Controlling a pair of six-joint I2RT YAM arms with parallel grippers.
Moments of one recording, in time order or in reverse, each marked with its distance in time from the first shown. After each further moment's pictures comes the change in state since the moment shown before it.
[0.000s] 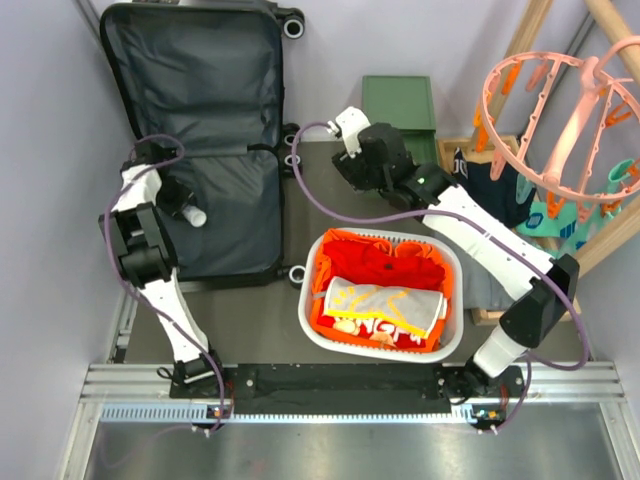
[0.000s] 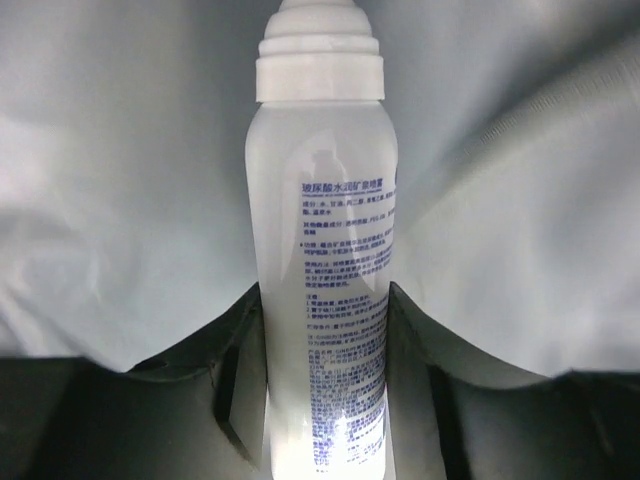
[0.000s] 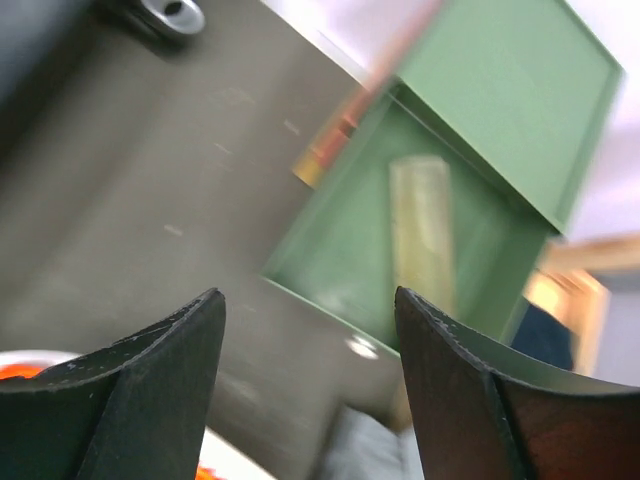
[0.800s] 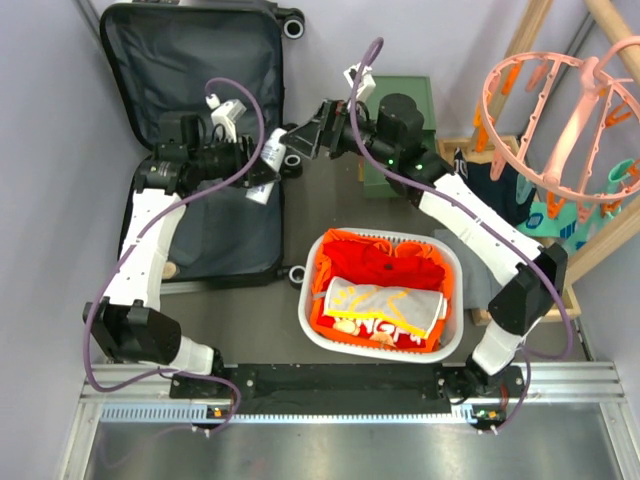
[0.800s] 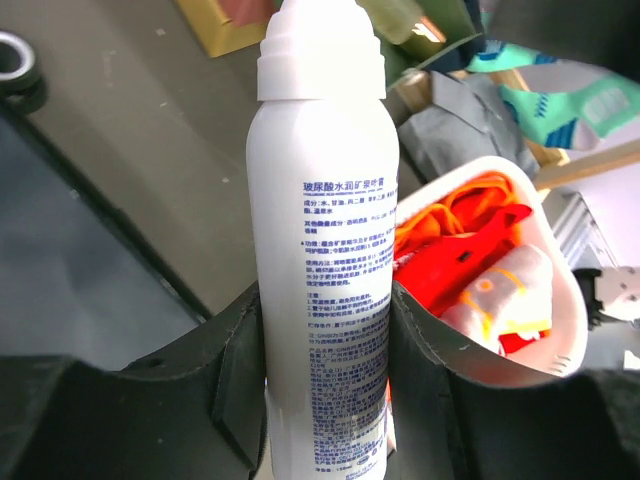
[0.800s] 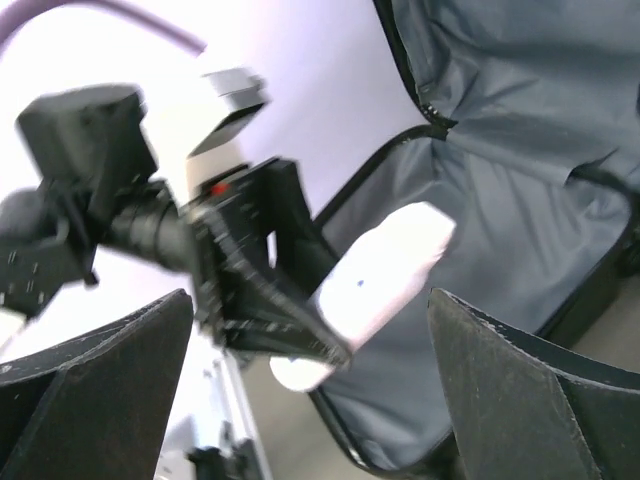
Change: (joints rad) left arm -0.410 -0.700 -0.198 0.119 0.724 0.482; right arm -0.071 0.069 0.065 0.563 -0.835 0.879
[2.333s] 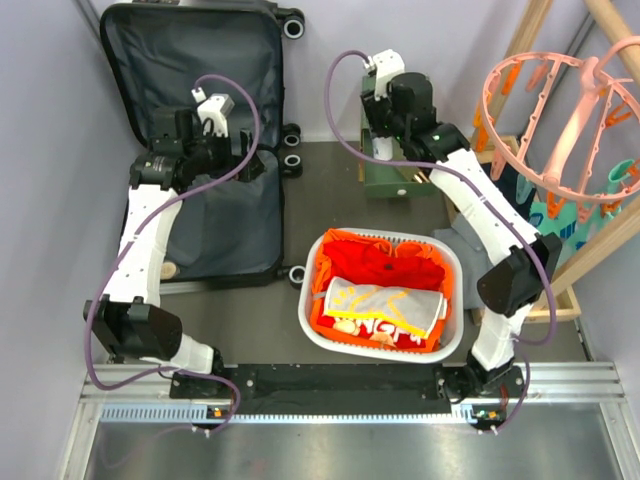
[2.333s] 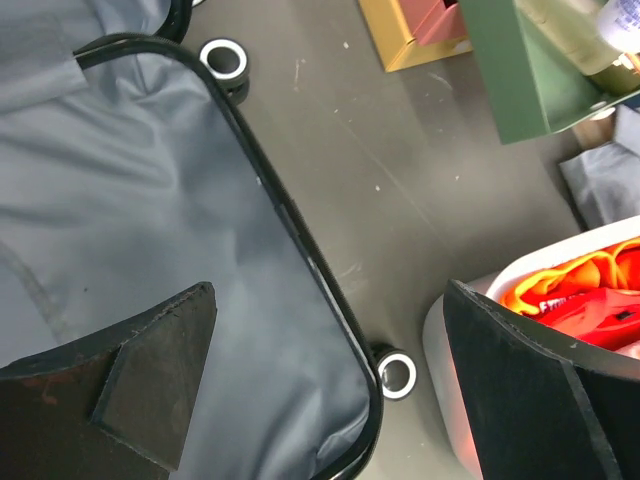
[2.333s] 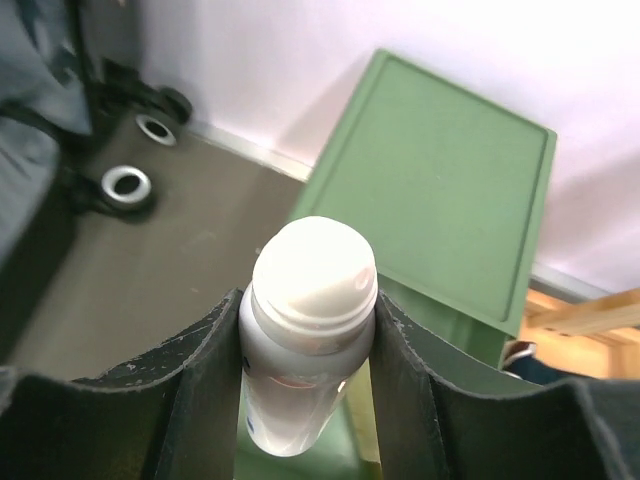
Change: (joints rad) left arm 0.026 0.024 0.059 -0.035 -0.303 0.104; right arm -0.166 0.120 0.221 -0.433 0.618 -0.732
